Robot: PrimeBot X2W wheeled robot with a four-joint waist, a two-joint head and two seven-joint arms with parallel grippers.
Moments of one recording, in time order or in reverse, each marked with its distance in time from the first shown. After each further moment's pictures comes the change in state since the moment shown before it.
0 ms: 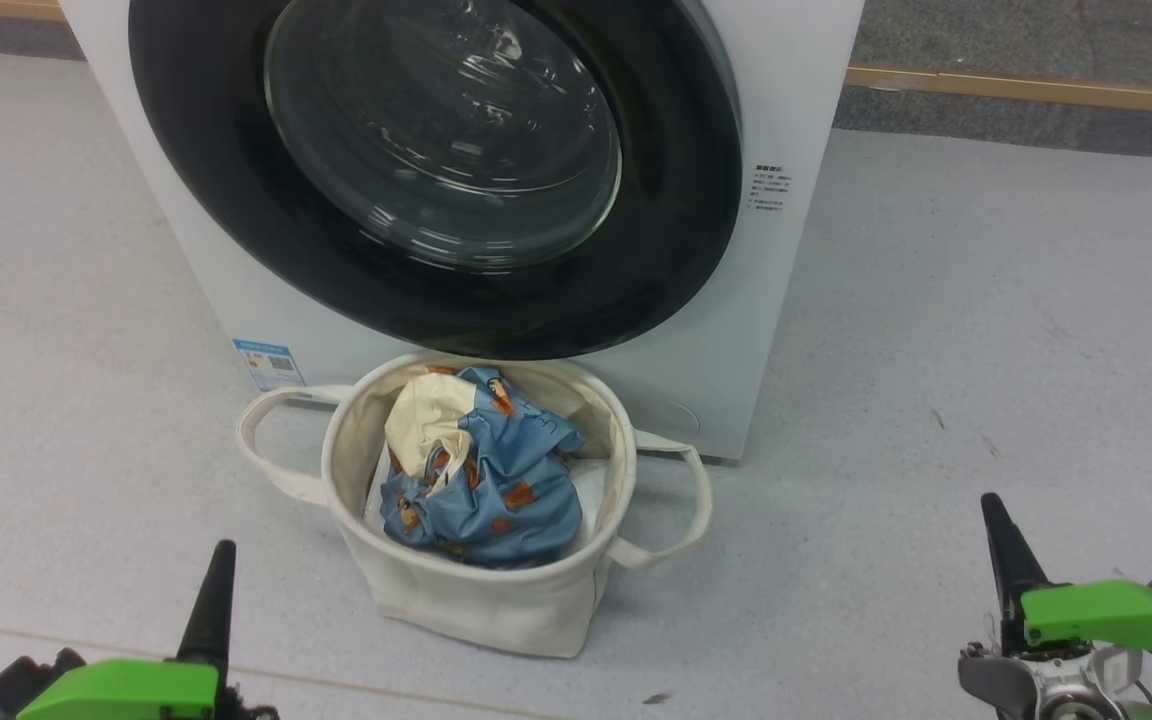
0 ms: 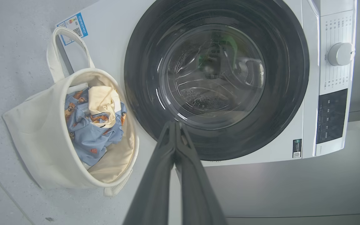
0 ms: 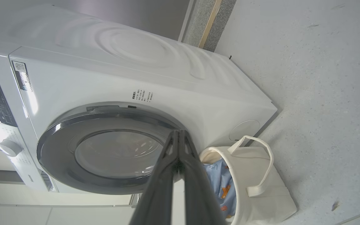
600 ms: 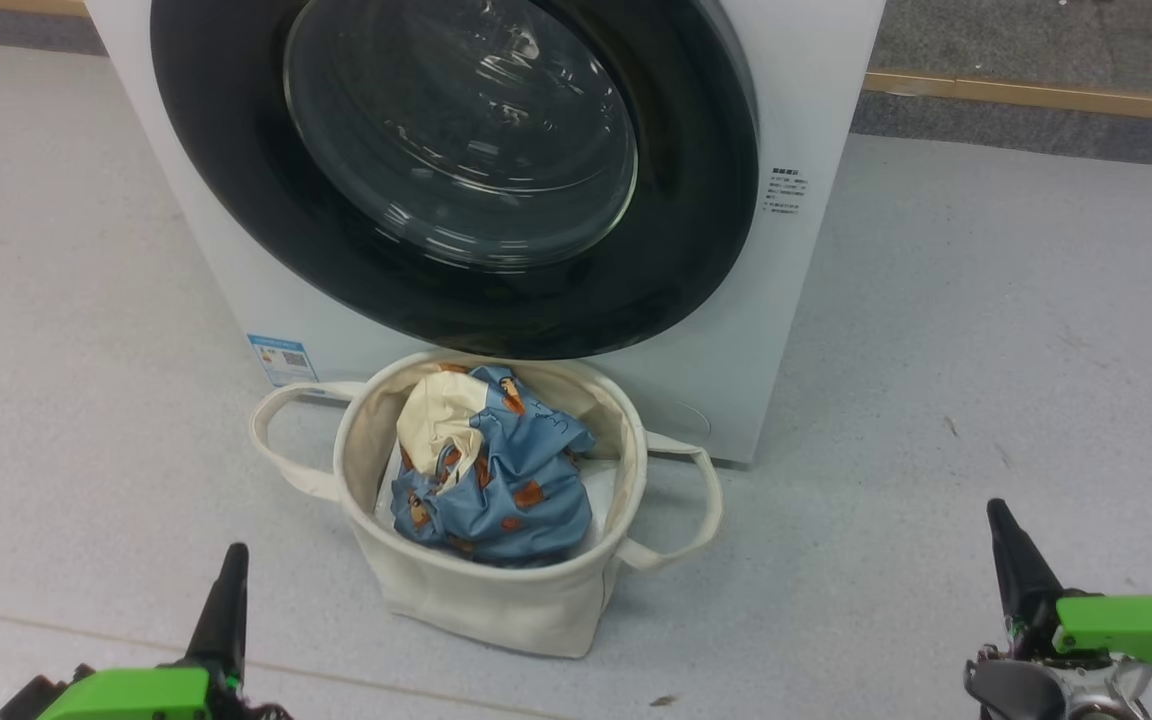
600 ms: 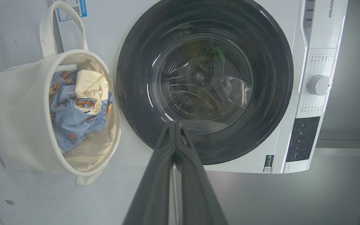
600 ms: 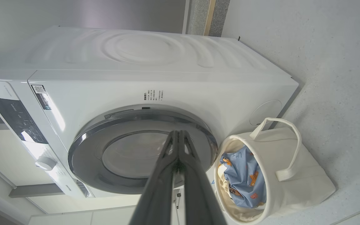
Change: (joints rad) left arm 0.012 -0.051 0.038 -0.019 -0.146 0.000 0.053; right arm 0.025 0.002 -0.025 -0.031 0.203 0.000 0.050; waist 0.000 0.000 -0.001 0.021
